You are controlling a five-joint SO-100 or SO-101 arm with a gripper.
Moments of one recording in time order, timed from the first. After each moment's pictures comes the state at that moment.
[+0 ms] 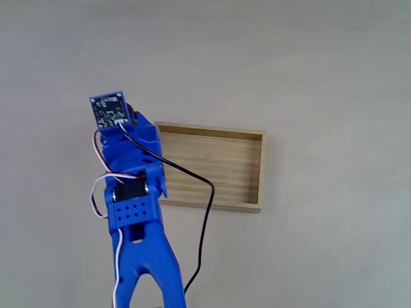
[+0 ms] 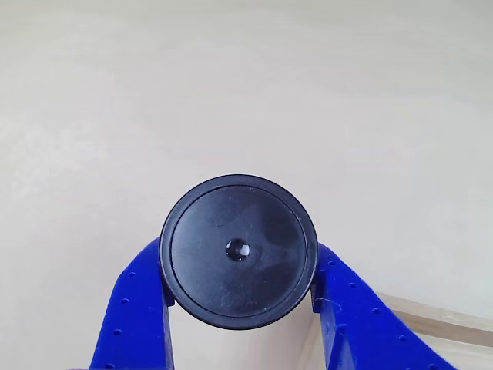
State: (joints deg) arm -17.8 6.4 15.9 19.7 4.2
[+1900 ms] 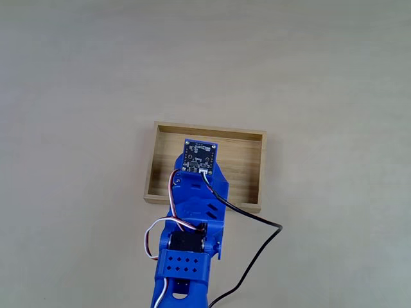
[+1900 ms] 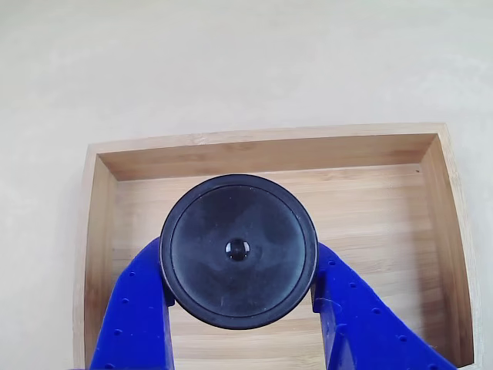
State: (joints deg) arm 0.8 -20.7 46.6 20.6 -0.3
